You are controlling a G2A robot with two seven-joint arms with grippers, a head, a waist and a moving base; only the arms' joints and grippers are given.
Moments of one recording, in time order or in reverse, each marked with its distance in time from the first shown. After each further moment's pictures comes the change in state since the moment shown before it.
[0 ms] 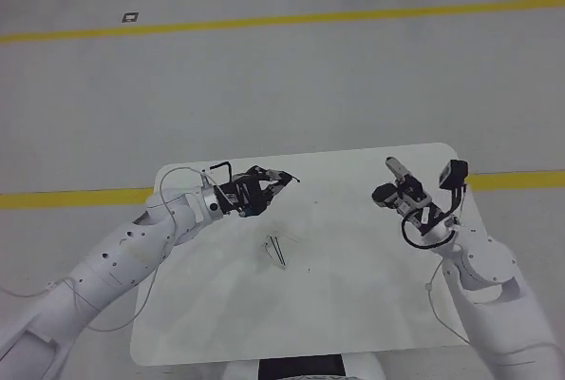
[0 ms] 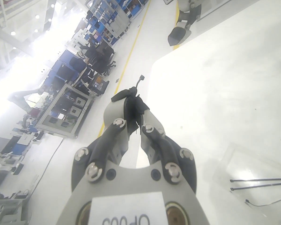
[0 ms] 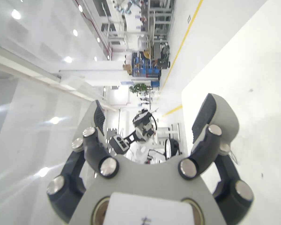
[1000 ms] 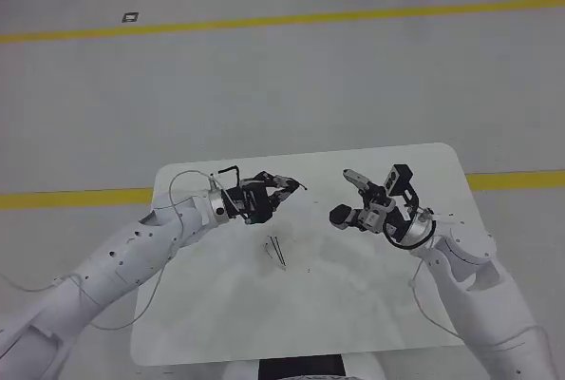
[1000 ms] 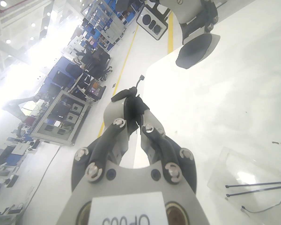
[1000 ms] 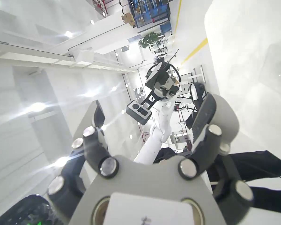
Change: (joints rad) left arm -0.045 -0.008 0.085 0.014 0.000 0.026 0.036; right arm 0.098 -0.002 -0.104 0.017 0.294 0.243 0.183
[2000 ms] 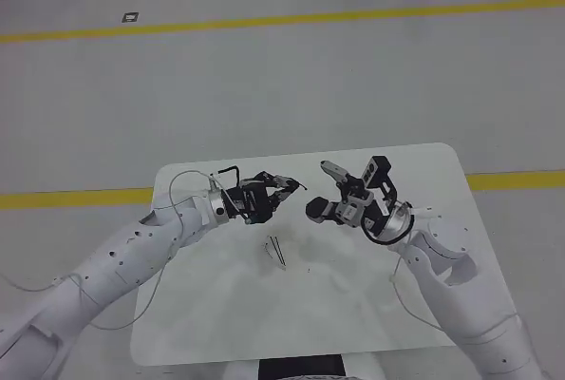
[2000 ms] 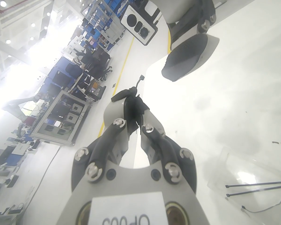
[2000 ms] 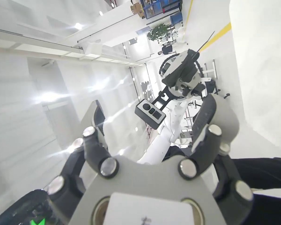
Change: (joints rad) left arm 0.000 0.000 -0.001 0.000 0.000 0.000 0.000; right arm 0.097 -0.016 -0.153 0.002 0.056 -0.051 -0.112
